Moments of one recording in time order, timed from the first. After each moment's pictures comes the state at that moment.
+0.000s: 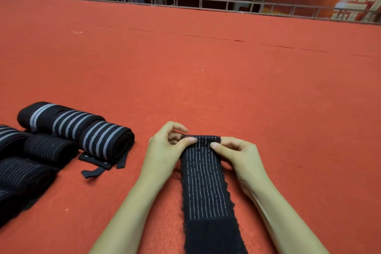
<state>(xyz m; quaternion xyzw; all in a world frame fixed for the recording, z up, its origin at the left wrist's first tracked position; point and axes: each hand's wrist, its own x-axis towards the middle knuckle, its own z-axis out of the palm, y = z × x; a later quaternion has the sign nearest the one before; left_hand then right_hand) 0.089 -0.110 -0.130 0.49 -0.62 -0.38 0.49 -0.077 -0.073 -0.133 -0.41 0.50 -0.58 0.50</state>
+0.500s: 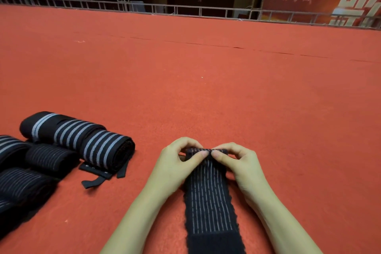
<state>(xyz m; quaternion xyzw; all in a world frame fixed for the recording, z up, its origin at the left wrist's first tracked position) 0.082 -0.103 -0.129 0.43 -0.69 -0.39 0.43 -0.081 -0.075 -0.132 -0.47 0.54 -0.54 0.44</state>
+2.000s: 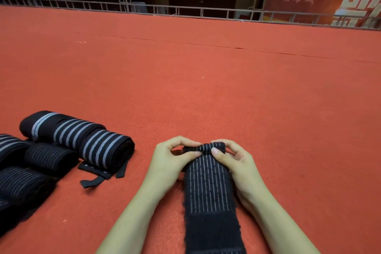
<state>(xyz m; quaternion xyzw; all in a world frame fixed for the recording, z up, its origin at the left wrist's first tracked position) 0.081 -0.103 -0.123 0.43 -0.59 -0.48 0.49 -0.079 -0.076 -0.139 -0.42 0.44 -0.58 0.54</state>
